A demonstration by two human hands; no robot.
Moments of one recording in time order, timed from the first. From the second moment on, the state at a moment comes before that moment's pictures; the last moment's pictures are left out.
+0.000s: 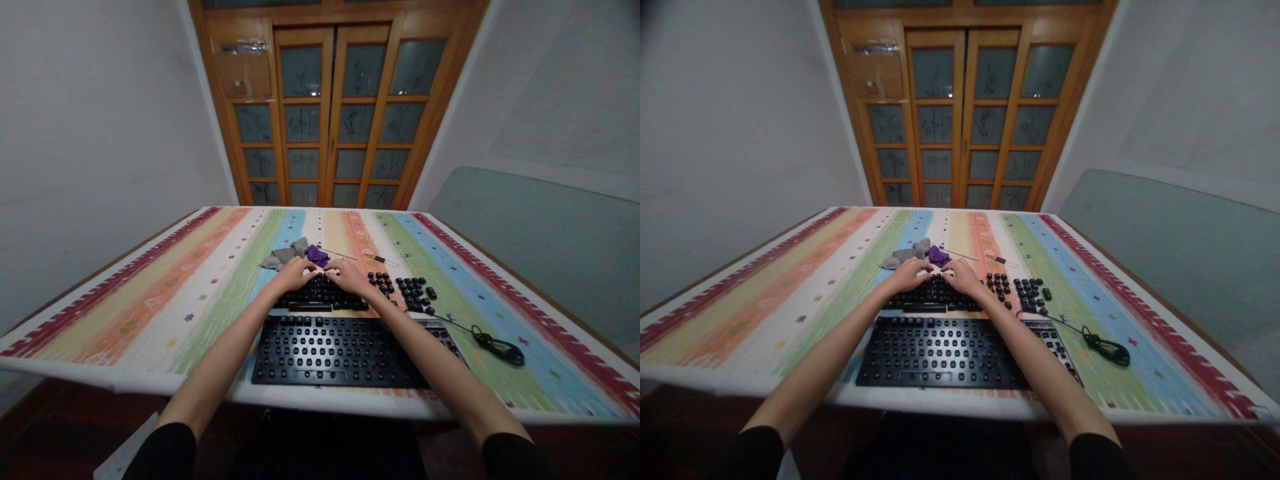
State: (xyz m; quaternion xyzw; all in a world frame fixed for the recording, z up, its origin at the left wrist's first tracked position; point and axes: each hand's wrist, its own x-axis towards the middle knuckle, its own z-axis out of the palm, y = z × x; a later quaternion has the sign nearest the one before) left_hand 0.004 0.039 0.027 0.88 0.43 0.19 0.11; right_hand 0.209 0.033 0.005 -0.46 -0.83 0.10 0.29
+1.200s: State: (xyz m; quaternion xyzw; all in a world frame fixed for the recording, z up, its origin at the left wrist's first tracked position) left_hand -0.003 0.006 0.035 0.86 0.38 0.30 0.16; right_hand 0.224 0.007 0.016 -0.40 -0.84 0.15 0.33
